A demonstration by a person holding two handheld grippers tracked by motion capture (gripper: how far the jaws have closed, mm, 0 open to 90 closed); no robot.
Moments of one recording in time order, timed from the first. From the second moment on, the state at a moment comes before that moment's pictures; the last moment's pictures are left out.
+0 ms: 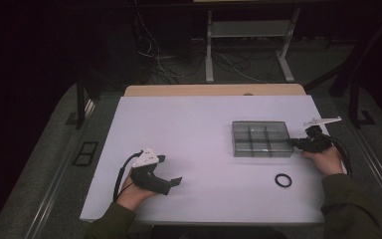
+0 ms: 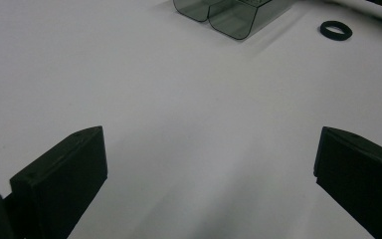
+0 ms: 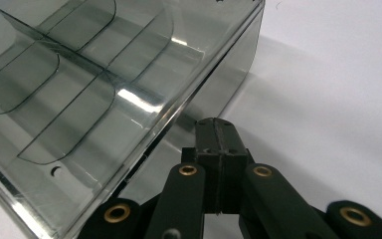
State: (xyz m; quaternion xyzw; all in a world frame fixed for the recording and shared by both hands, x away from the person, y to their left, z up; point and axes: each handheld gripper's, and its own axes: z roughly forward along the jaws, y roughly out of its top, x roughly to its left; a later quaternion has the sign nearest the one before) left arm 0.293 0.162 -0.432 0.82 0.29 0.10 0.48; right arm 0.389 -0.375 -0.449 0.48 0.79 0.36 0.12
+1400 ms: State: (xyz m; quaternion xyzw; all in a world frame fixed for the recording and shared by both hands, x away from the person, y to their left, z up) left arm 0.293 0.160 -0.433 0.82 0.29 0.10 0.48; right arm 0.398 -0.324 -0.446 0.44 0.81 0.36 0.11
